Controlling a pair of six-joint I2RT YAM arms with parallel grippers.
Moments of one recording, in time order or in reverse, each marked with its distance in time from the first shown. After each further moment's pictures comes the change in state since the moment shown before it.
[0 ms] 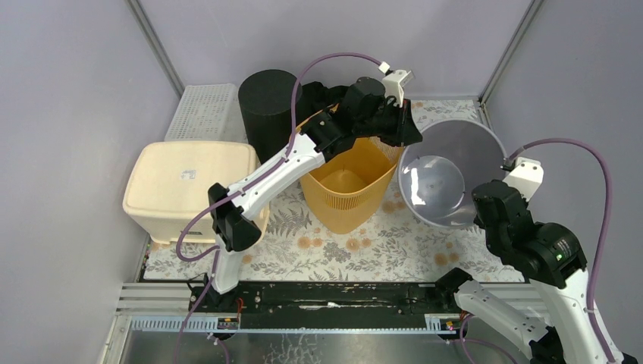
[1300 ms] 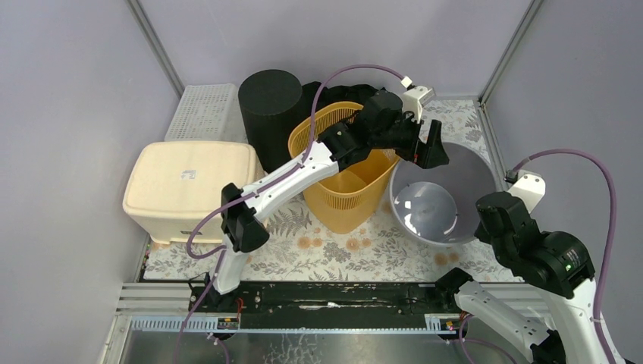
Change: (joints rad) left arm -0.059 0.058 -0.002 0.057 0.049 0.040; right arm 0.002 -0.043 -0.004 -0.132 -0.116 0.107
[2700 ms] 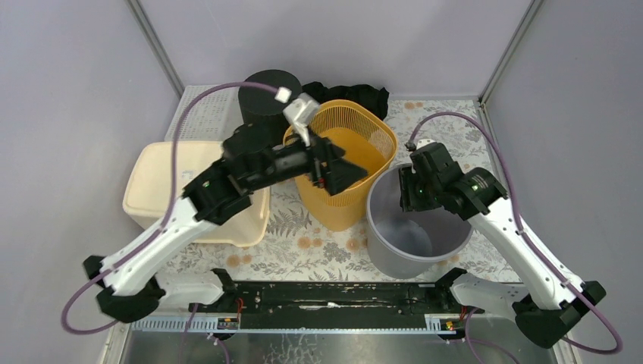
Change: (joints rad) left arm 0.022 -0.825 -0.683 0.091 -0.110 0.003; right arm 0.023 0.386 -0.045 0.383 -0.544 -0.288
